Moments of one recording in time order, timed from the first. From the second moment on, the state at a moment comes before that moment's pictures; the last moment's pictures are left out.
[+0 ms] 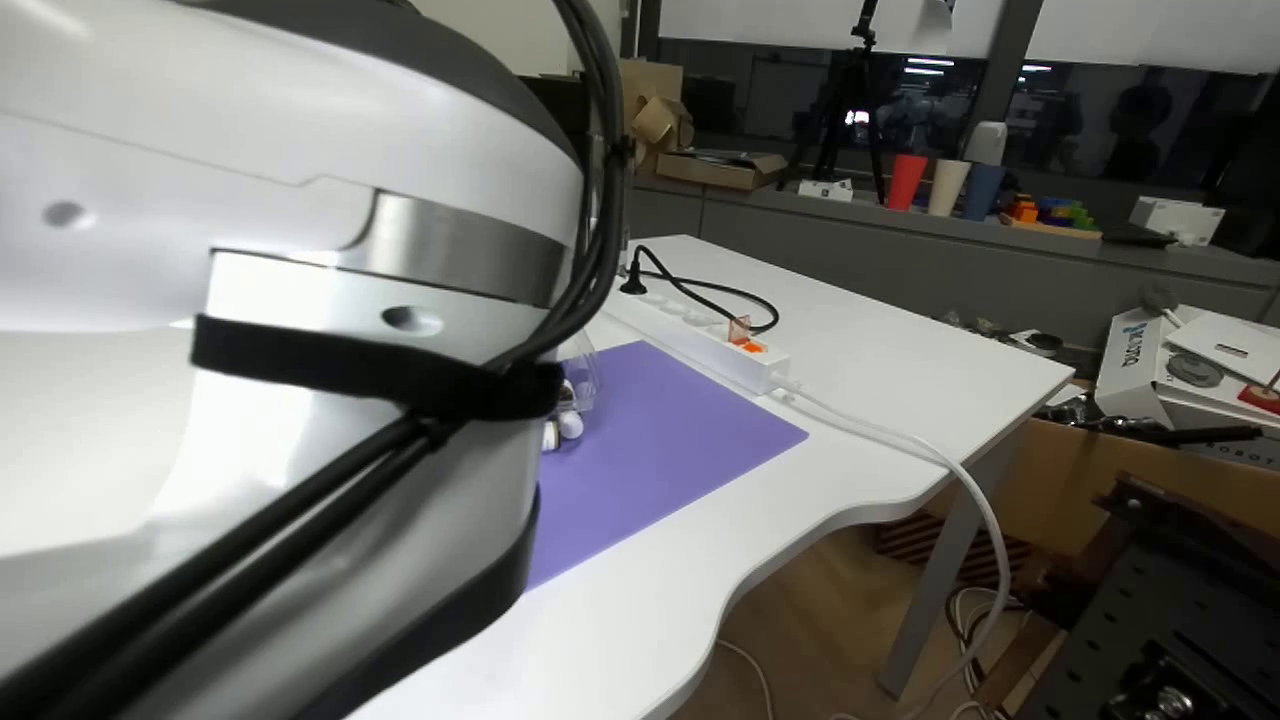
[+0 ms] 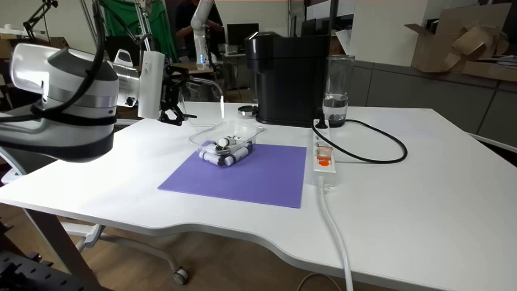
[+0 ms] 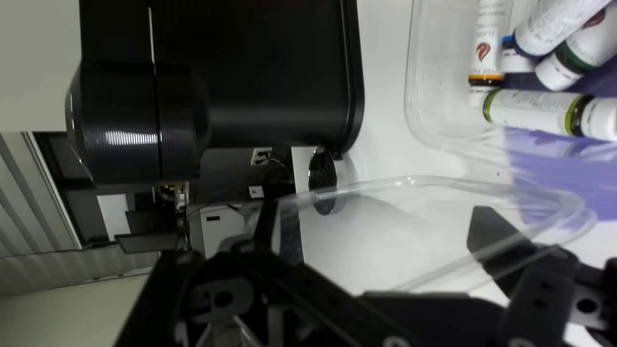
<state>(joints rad) 1.71 1.40 -1.11 -2.45 0.32 3.42 -0.23</state>
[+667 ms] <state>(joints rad) 1.75 1.38 -1.17 -2.53 0.32 3.40 -0.12</state>
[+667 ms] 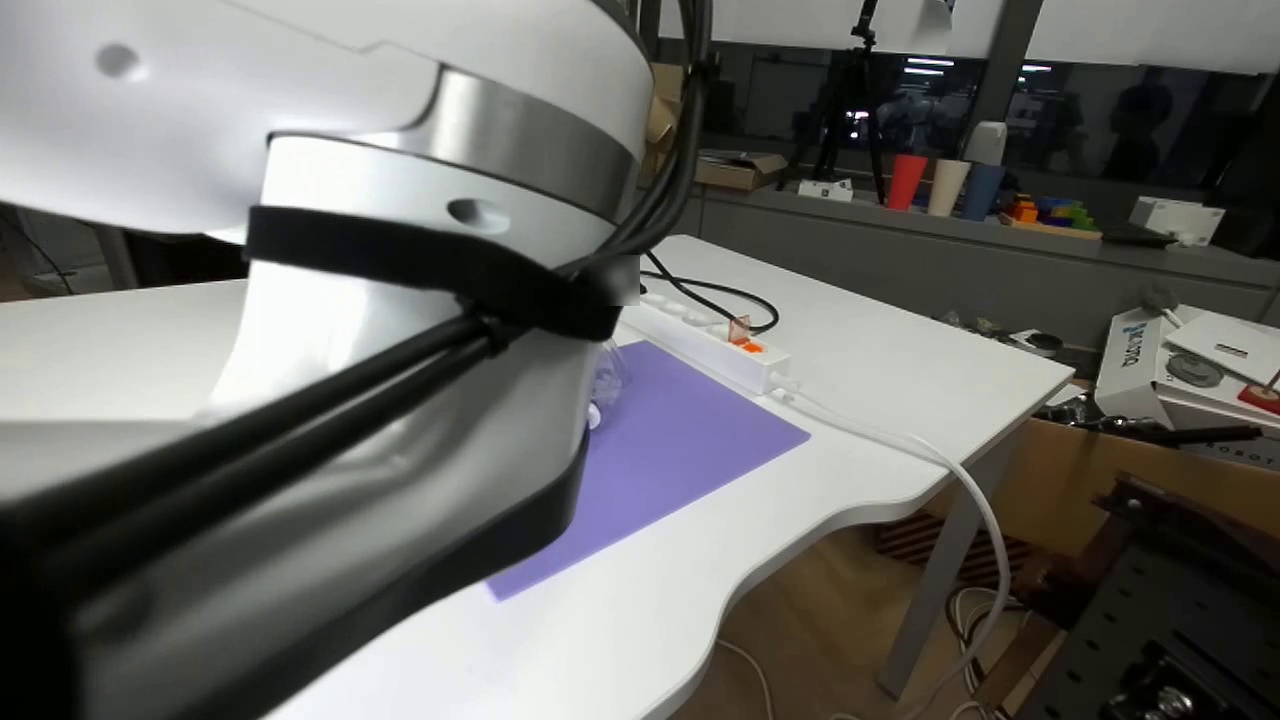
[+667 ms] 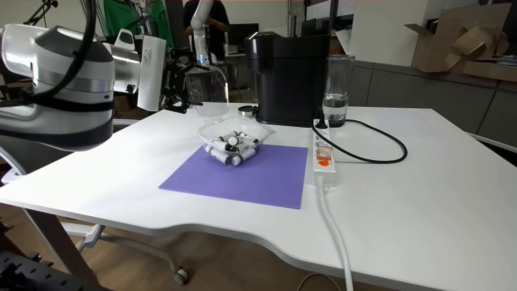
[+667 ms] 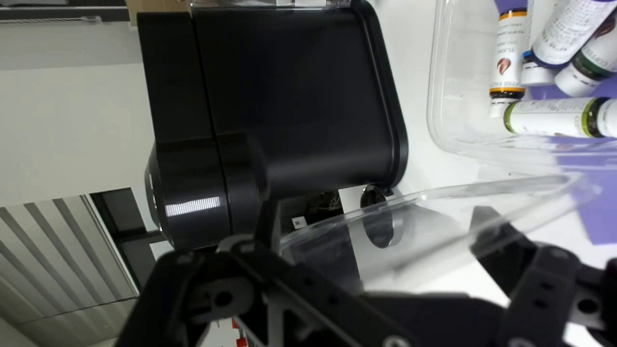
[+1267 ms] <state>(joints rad) 1.74 1.17 -1.20 -2.60 0.31 3.40 -0.08</state>
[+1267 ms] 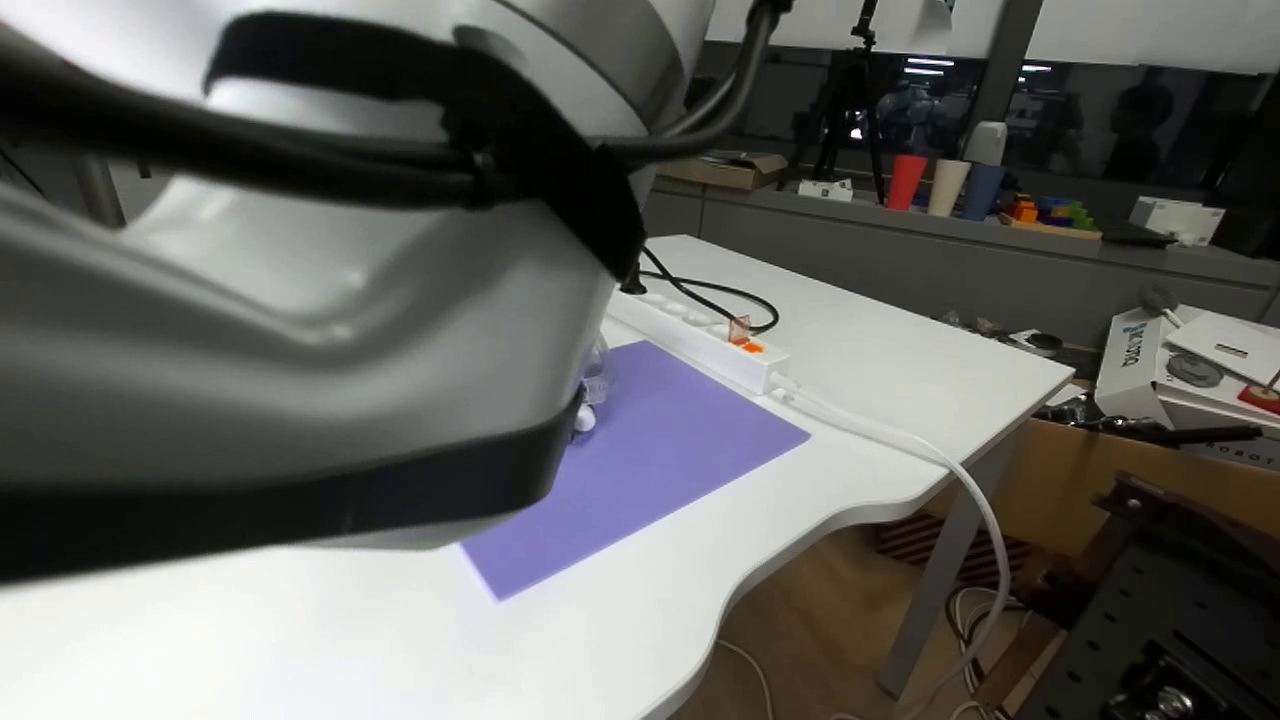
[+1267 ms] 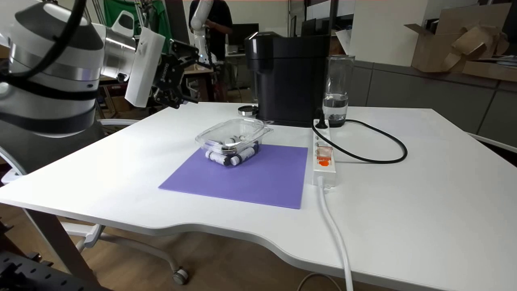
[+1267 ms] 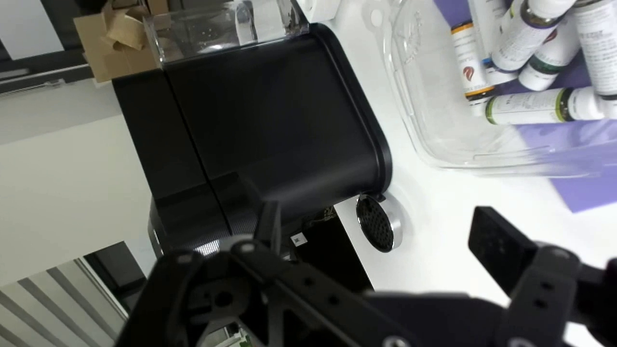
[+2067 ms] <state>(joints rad) 1.56 0.75 -1.20 -2.59 0.22 3.46 -0.09</state>
